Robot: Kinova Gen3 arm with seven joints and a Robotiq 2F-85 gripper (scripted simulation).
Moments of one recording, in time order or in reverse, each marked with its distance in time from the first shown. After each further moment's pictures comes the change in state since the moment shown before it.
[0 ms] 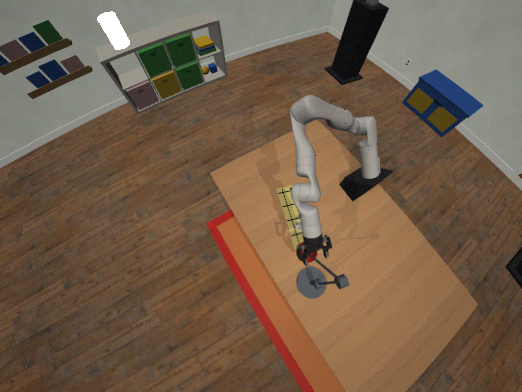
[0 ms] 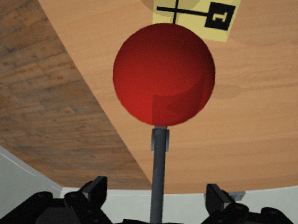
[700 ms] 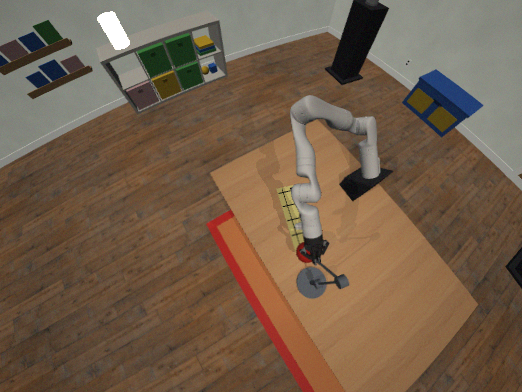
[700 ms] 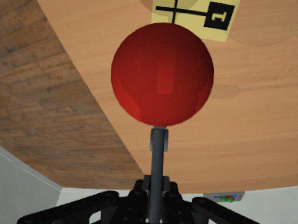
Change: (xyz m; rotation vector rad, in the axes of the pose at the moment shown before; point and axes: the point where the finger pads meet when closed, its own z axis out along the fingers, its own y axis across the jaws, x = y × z) arm 0.000 0.001 0.001 -0.003 0.001 -0.001
